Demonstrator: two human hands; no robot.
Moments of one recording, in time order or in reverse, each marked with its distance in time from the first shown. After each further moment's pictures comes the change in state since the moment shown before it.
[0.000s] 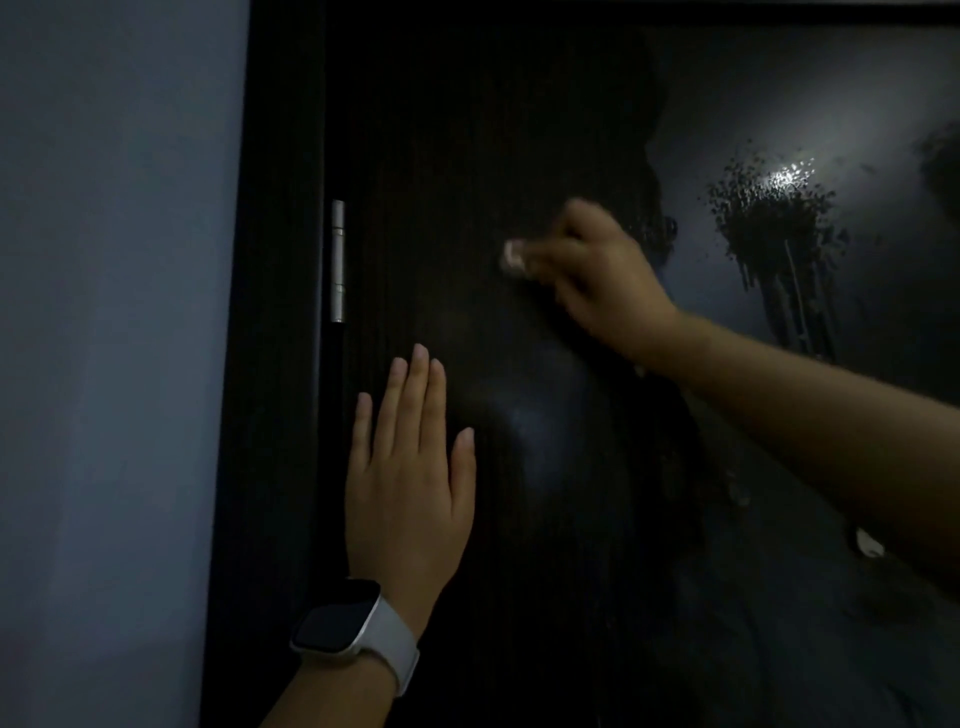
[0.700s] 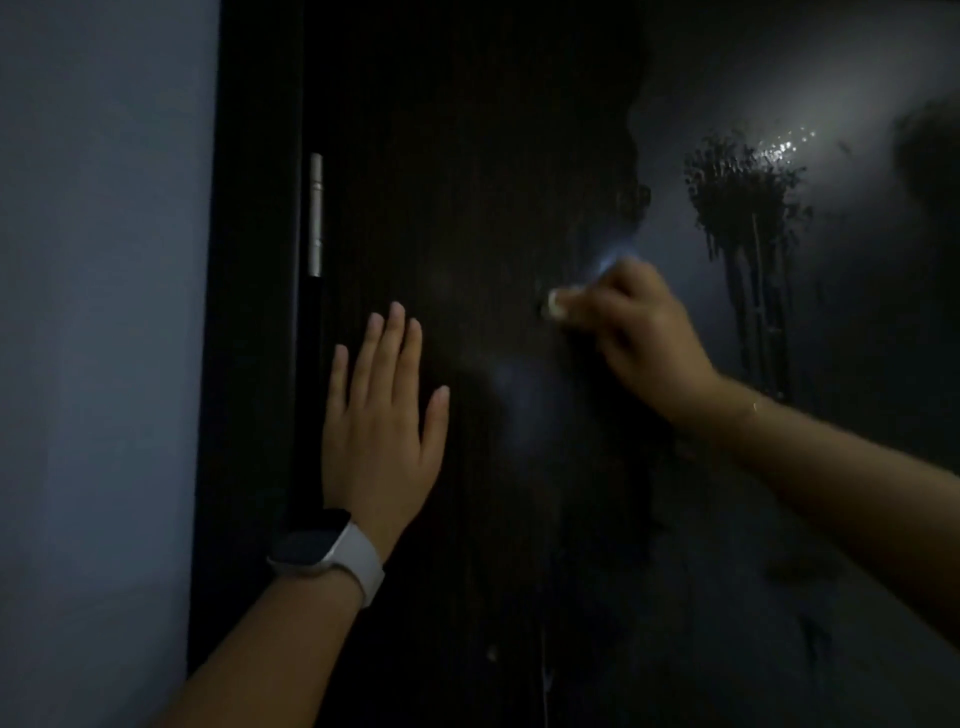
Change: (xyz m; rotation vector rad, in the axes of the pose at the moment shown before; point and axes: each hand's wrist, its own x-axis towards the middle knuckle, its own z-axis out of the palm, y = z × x) left_hand 0.002 0.001 -0.008 0.045 -0.116 -0.007; right_hand -0.088 -0.014 -0.026 0.077 -0.040 0.146
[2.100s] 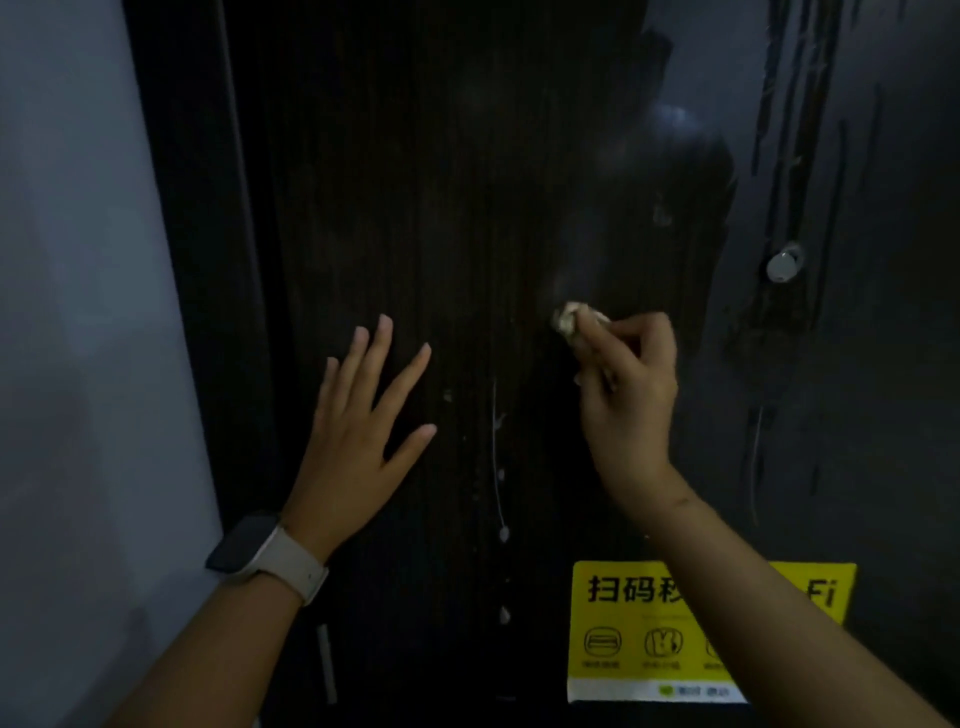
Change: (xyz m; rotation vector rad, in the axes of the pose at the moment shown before) left_hand -0.190 0.018 -0.019 -0.166 -0.481 0.050; right_hand -0.213 -0.099 0.032 0.190 0.146 0.547
